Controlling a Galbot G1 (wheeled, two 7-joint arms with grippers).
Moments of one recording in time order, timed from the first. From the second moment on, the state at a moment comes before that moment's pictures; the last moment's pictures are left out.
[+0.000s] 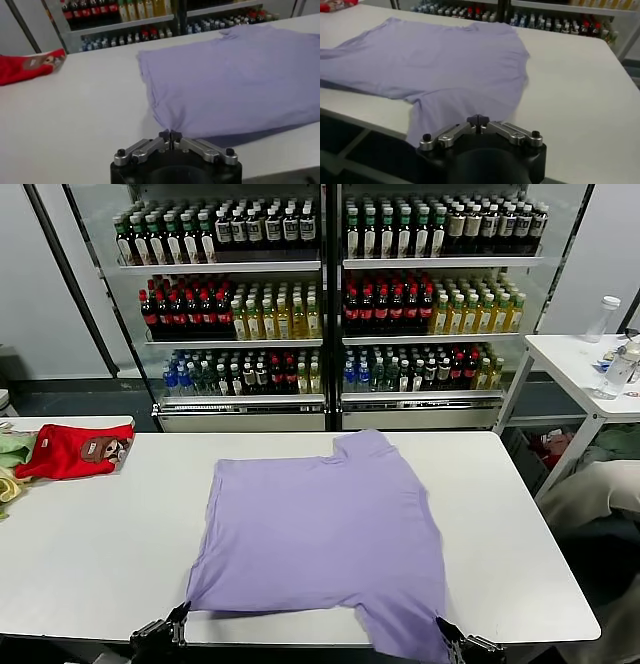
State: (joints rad) left arm 1.98 -0.92 -0.60 -2.36 -0.49 0.40 -0.31; right arm -2.08 0.93 0.66 2.49 0.49 -0.41 0.10
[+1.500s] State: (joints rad) left arm 1.38 -1.01 -0.51 -1.92 -0.43 0.33 0.01; right arm -1.28 1.09 0.32 2.01 0.38 -0.43 0.19
